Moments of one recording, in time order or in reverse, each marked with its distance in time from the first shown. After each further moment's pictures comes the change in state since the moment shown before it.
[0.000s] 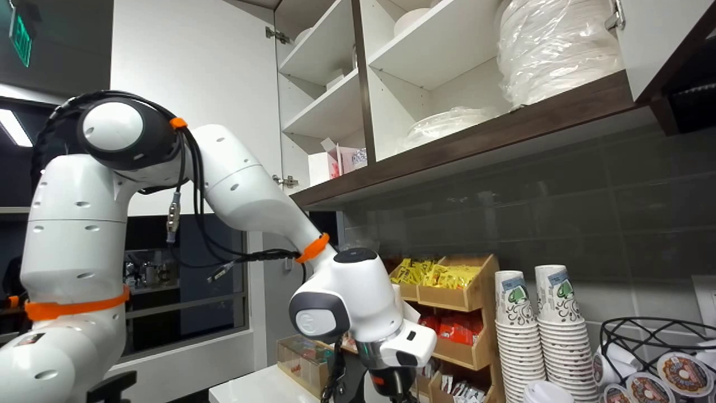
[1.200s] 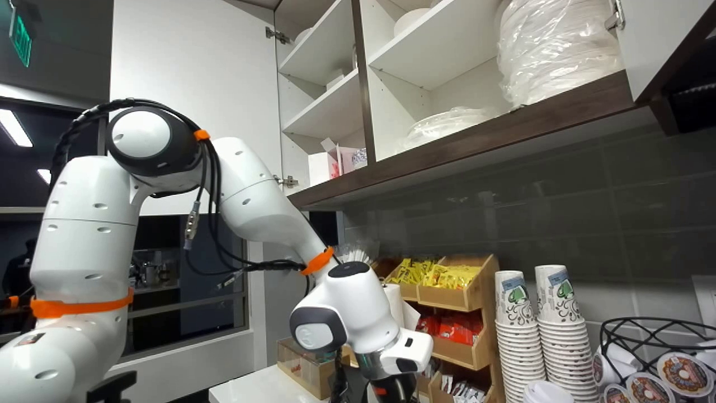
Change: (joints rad) arm 0.001 0.074 0.064 -0.002 0.094 0.153 -0.124
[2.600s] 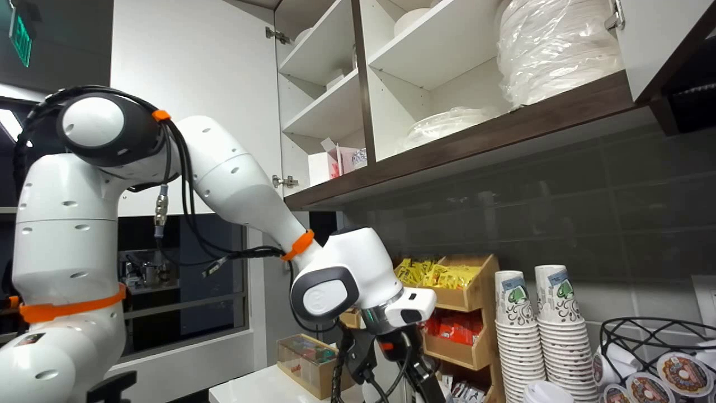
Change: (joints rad) arm 0.002 -0.138 -0.082 0.015 -0.471 -0.083 0.385
